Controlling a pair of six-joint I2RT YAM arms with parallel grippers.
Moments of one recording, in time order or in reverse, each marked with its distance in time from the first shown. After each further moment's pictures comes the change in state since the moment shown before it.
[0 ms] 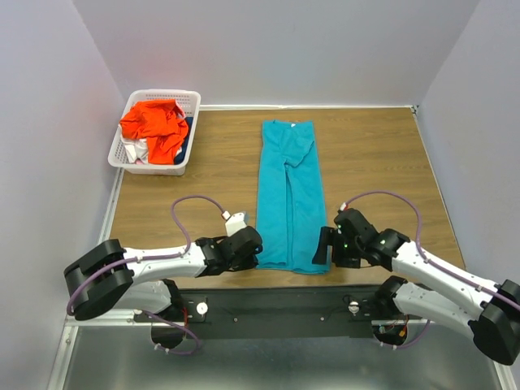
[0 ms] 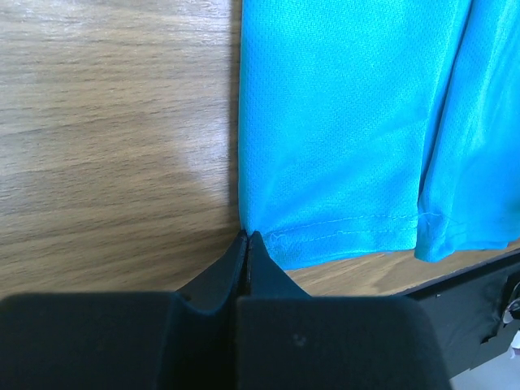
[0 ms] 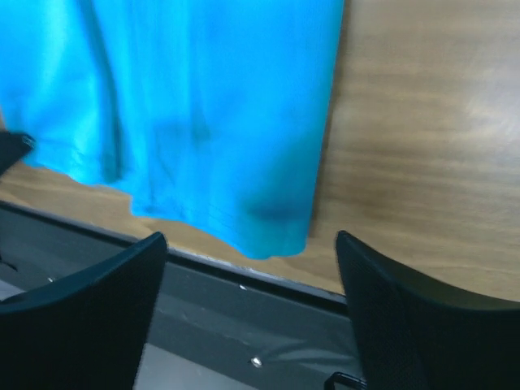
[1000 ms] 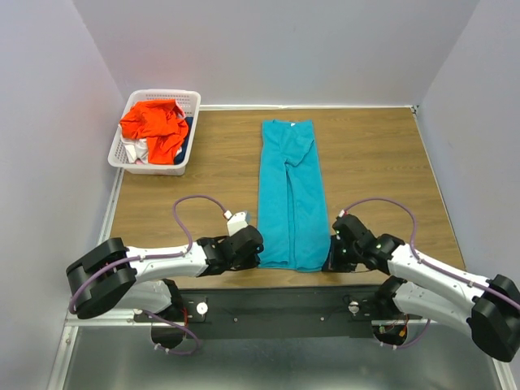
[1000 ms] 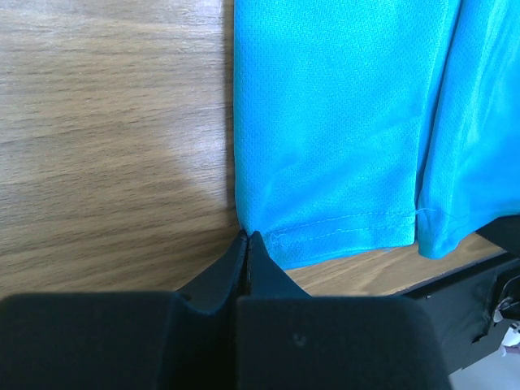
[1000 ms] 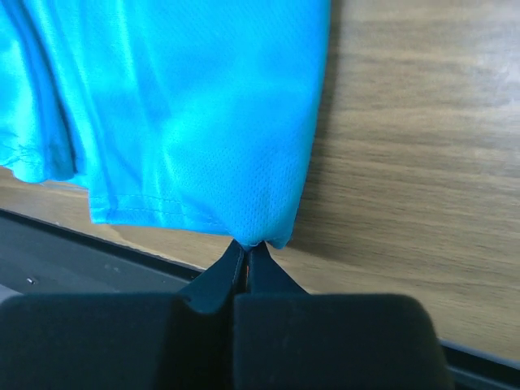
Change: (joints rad) left arm 0.000 0.021 0.000 0.047 0.008 0.003; right arm 0.004 0.033 -0.133 0.101 -0.065 0.049
